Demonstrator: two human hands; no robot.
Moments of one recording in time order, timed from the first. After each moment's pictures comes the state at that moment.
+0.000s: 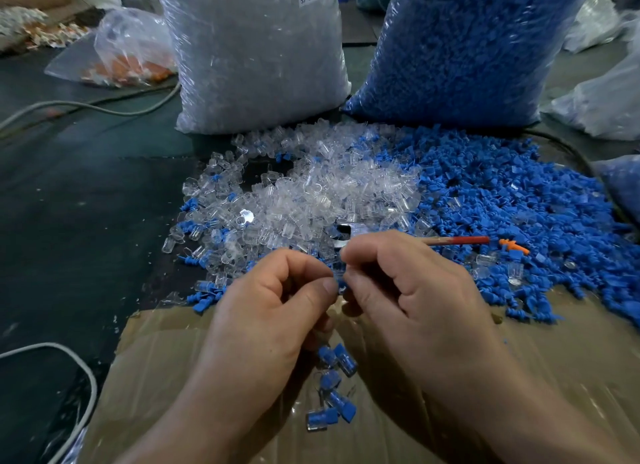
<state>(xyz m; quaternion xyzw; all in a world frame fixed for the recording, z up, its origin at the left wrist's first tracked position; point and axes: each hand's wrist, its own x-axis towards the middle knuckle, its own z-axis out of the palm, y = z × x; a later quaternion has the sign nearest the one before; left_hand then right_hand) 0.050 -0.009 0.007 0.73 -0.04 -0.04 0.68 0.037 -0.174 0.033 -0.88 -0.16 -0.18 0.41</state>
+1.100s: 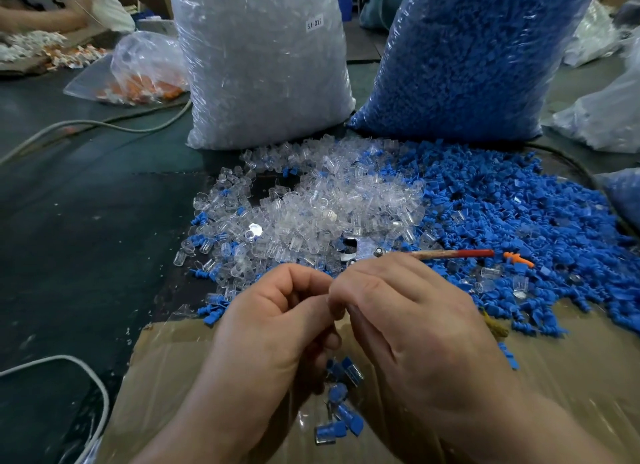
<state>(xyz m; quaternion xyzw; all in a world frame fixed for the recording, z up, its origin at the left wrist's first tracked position) 0.045 -0.011 0.022 0.62 -0.01 -0.12 0.77 0.033 -0.174 0.035 -0.89 -0.27 -0.24 0.27</state>
